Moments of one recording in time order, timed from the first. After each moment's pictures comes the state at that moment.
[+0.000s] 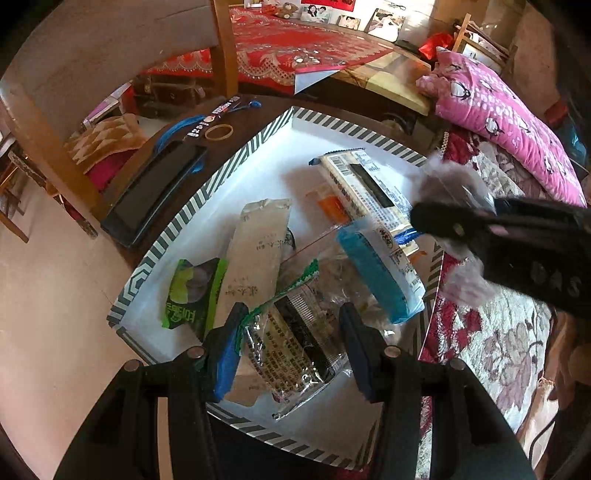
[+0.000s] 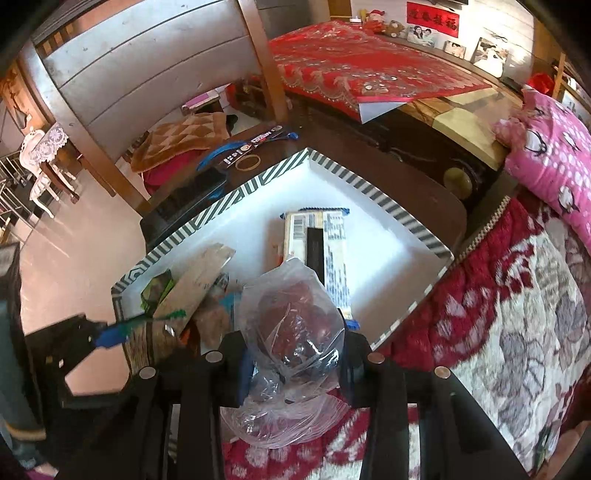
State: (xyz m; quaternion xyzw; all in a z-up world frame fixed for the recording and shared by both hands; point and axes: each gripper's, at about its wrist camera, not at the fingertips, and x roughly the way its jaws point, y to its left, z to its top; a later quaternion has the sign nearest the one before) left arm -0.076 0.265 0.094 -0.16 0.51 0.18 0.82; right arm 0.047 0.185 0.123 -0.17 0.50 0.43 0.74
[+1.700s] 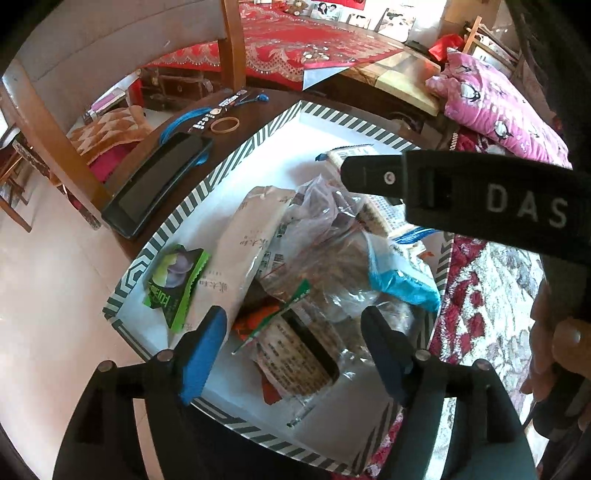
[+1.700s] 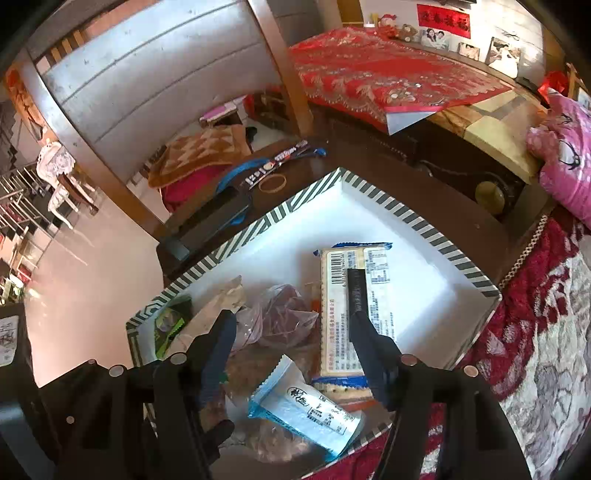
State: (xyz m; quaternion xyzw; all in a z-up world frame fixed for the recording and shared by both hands) left arm -0.075 0.264 0.090 -0.17 0.51 0.20 0.82; right arm 0.053 0.216 0.120 -0.12 0.49 0.46 0.73
